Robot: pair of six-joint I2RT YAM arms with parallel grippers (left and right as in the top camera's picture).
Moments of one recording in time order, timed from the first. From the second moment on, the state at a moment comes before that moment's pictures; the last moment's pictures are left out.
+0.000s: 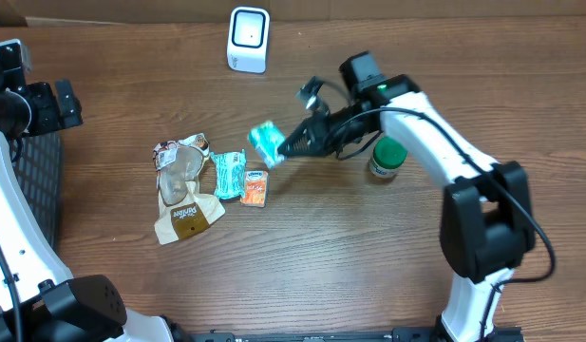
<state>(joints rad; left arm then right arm) 0.48 1.69 1.93 -1.28 0.15 0.17 0.34 2.01 1.60 -0.86 -1.27 0.08</state>
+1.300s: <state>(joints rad) 0.48 1.69 1.93 -1.28 0.15 0.17 0.51 2.03 2.30 -1.04 -0.07 0.30</state>
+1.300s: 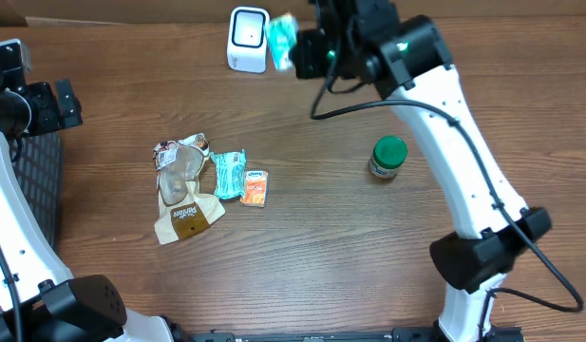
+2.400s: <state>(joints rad) 0.48 1.69 1.93 -1.28 0.15 0.17 0.61 2.63 2.30 -0.04 0.43 -0.69</state>
